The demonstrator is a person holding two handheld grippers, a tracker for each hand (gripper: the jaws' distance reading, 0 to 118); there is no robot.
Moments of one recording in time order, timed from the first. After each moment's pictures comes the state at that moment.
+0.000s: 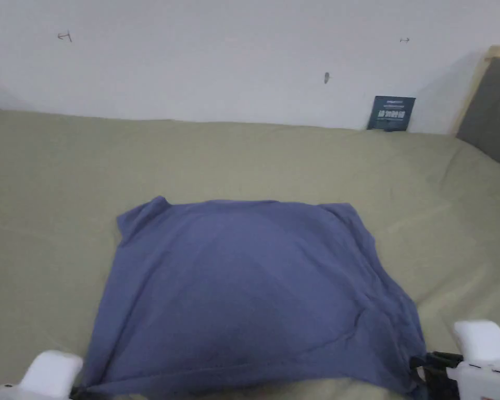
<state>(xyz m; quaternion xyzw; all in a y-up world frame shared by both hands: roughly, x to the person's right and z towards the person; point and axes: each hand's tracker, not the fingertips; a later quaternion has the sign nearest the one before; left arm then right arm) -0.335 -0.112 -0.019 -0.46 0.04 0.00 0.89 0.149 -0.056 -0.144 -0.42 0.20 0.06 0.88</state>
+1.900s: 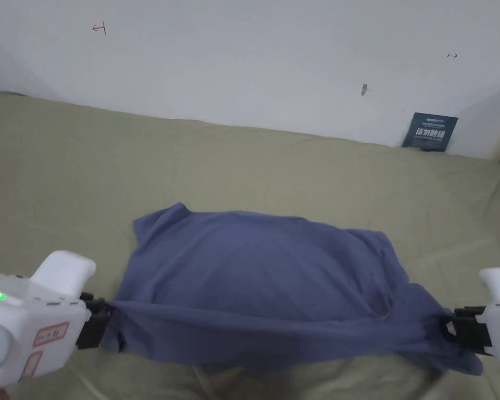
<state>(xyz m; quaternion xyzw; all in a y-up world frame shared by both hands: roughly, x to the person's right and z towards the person) -0.377 -0.036 -0.112 -0.41 0.00 0.00 0.91 0.110 -0.002 -0.275 -0.43 0.21 0.13 0.87</state>
